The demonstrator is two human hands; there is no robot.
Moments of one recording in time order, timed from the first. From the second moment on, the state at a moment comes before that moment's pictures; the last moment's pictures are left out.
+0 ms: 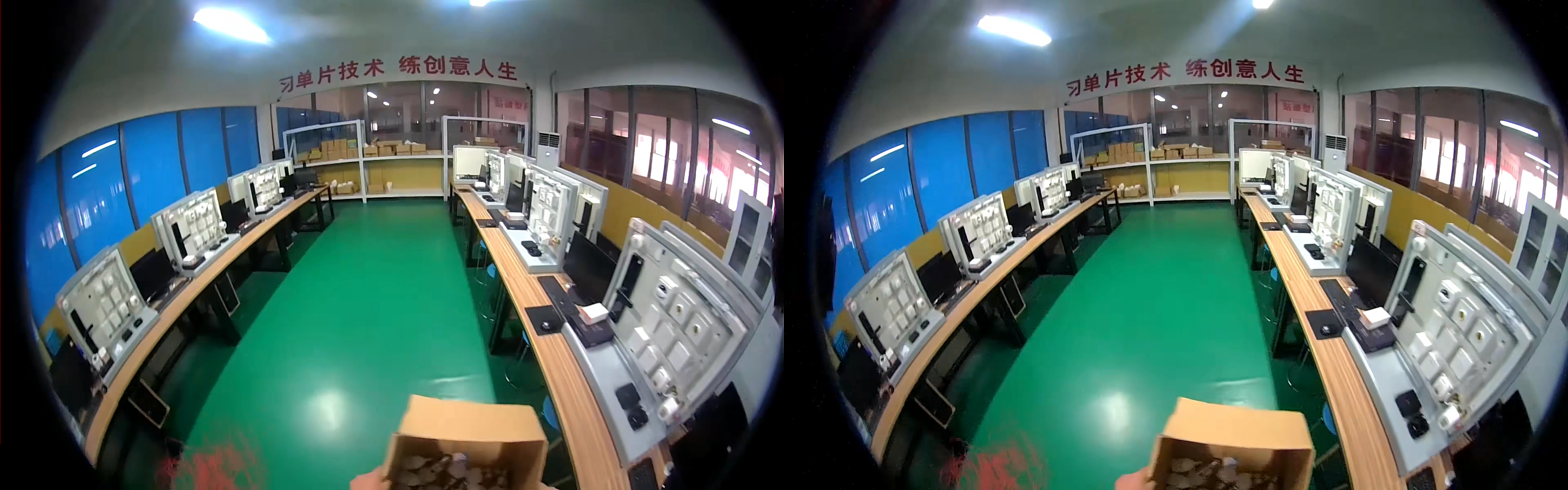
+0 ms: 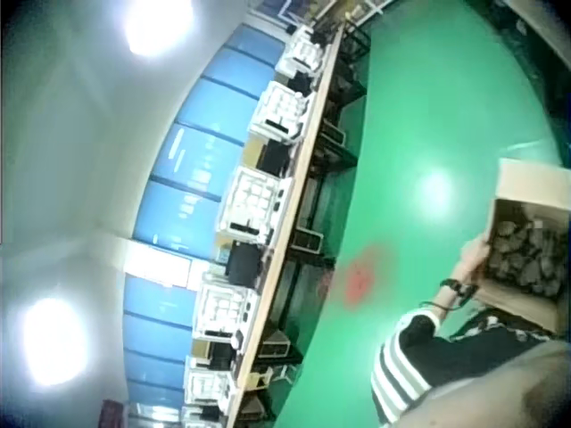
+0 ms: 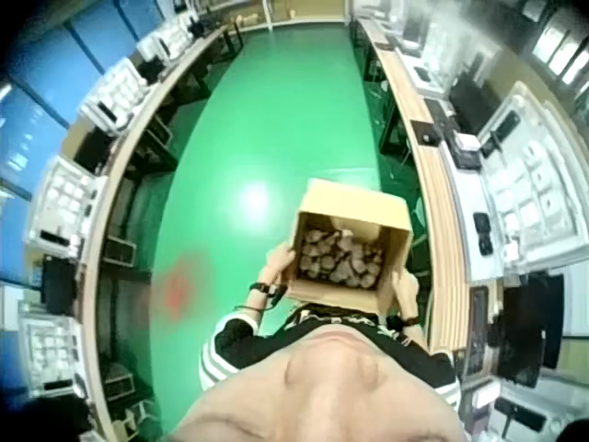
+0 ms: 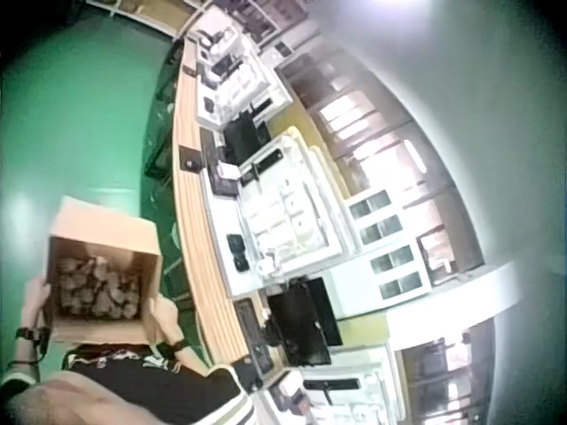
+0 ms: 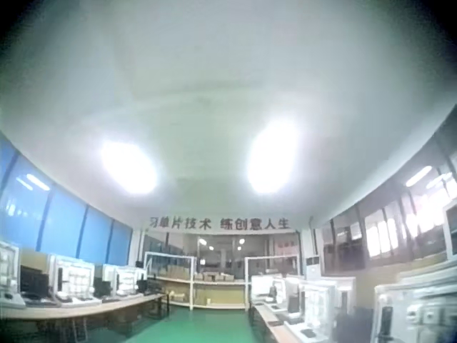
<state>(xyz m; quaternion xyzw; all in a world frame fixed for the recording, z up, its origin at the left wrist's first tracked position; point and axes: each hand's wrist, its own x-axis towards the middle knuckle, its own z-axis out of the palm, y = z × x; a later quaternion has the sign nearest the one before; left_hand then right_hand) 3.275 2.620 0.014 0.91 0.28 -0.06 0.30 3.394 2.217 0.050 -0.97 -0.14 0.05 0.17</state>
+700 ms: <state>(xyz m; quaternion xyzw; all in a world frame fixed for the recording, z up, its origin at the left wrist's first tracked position) 3.894 3.089 -0.052 0.81 0.50 0.02 0.30 4.217 2.815 0.013 -0.90 -0.38 -0.01 0.19</state>
